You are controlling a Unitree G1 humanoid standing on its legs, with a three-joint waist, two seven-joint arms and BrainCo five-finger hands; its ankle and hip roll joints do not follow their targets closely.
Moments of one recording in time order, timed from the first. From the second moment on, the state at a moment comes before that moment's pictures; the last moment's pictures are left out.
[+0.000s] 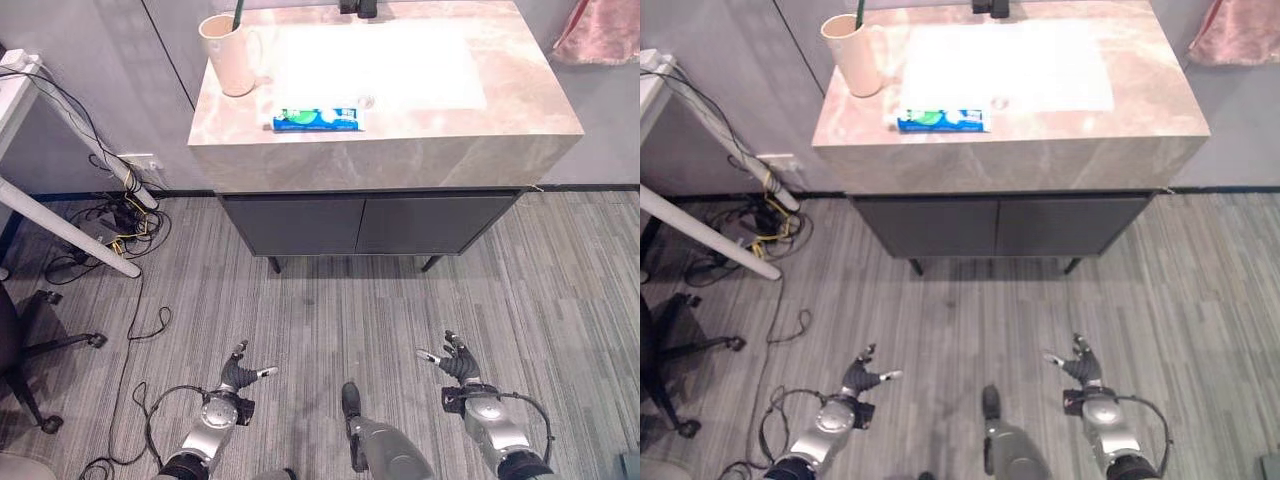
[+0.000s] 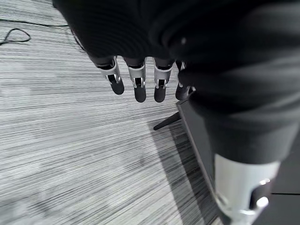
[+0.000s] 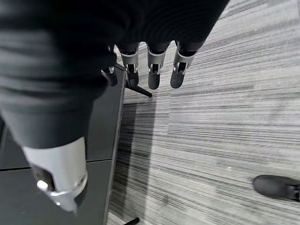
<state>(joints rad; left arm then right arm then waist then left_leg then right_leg) -0.12 0.26 -0.30 0.80 -0.11 -0.13 0.22 -0.05 -0.36 0.21 0.75 0.28 -0.15 -0.17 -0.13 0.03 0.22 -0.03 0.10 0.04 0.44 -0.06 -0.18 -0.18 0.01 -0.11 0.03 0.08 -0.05</state>
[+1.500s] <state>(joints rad) -0.19 0.37 -0.37 0.80 -0.06 -0.13 0.27 -0.09 -0.36 0.38 0.67 -0.02 -0.13 -0.22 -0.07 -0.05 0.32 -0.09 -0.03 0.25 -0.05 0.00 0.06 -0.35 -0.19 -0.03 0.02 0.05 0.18</state>
